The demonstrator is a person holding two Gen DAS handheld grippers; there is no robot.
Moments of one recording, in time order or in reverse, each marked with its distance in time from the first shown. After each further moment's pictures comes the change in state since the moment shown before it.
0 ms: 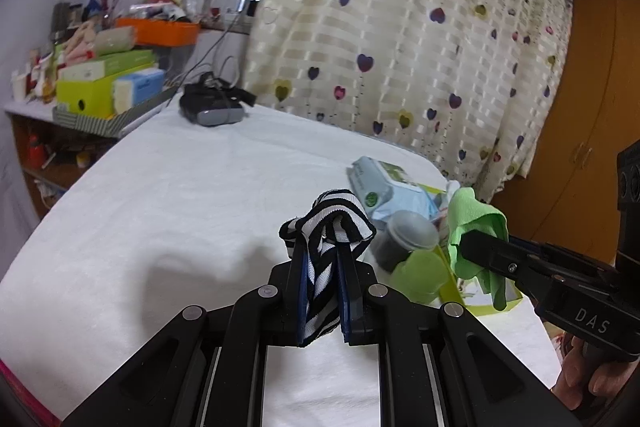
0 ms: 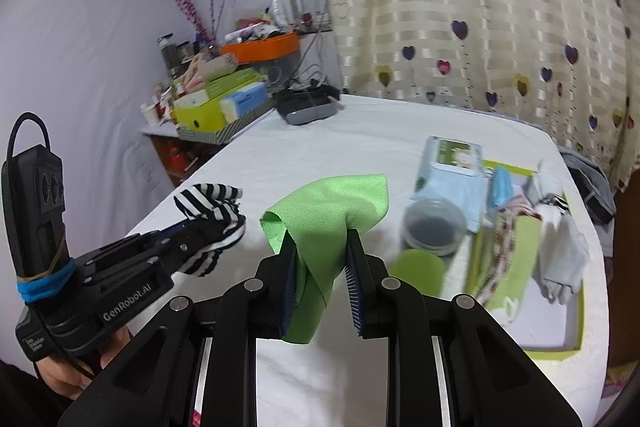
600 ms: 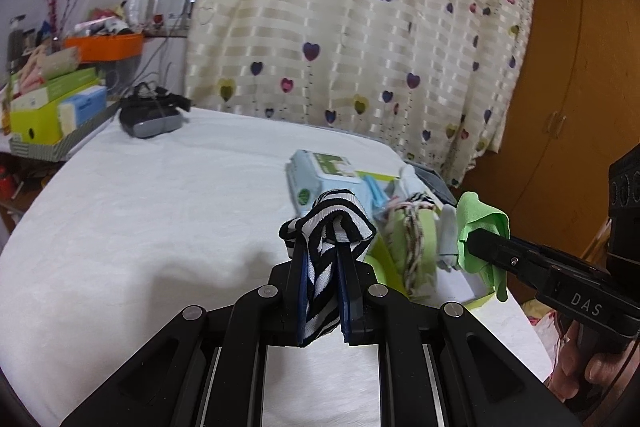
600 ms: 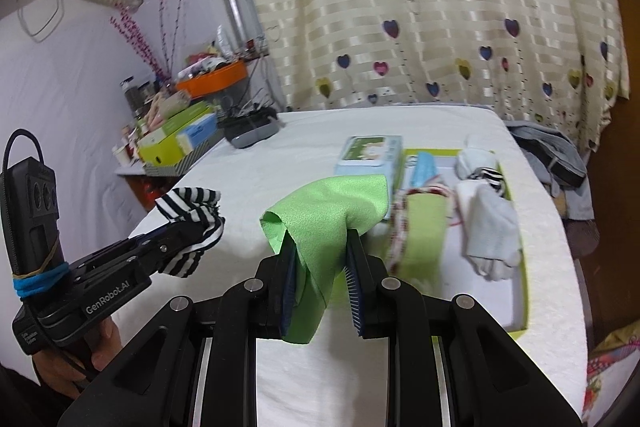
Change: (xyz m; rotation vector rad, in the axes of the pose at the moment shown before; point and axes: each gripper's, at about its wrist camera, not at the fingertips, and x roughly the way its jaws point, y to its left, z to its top) left arm 0.029 -0.075 0.001 0.106 0.030 -0.094; right arm -0.038 -0.086 -0.018 0.153 -0.069 -0.067
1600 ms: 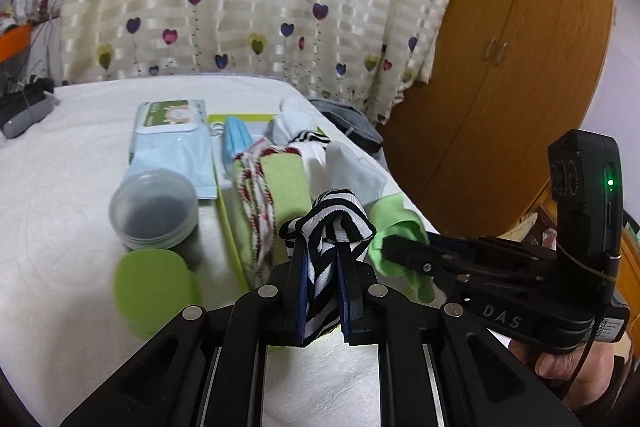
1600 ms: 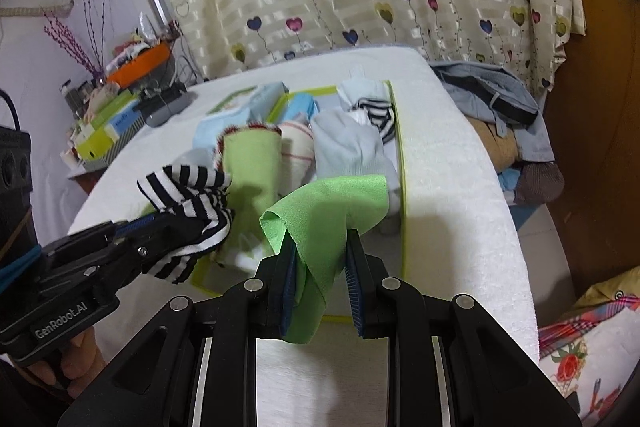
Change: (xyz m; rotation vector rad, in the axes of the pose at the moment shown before) left arm 0.100 -0.111 -0.022 0.147 0.198 -0.237; right arm 0.024 -0.120 -0.029 0.110 0.144 -0.131
